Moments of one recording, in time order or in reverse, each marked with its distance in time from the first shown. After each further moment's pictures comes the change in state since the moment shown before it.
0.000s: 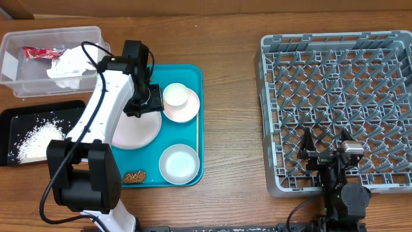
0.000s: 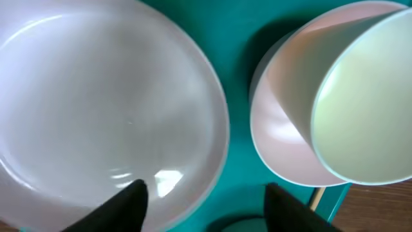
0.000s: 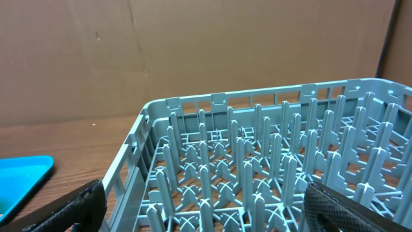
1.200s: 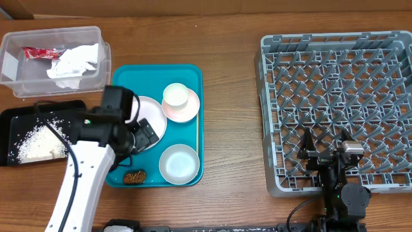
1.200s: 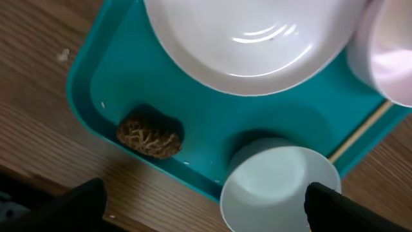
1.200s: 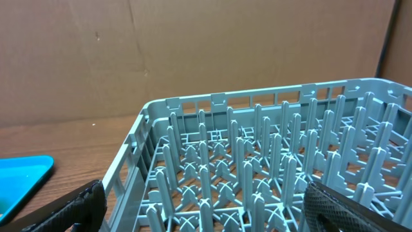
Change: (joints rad) left arm 0.002 -0.577 -0.415 -0.104 -0.093 -0.463; right arm 0.000 0.000 0.000 0.000 0.000 0.000
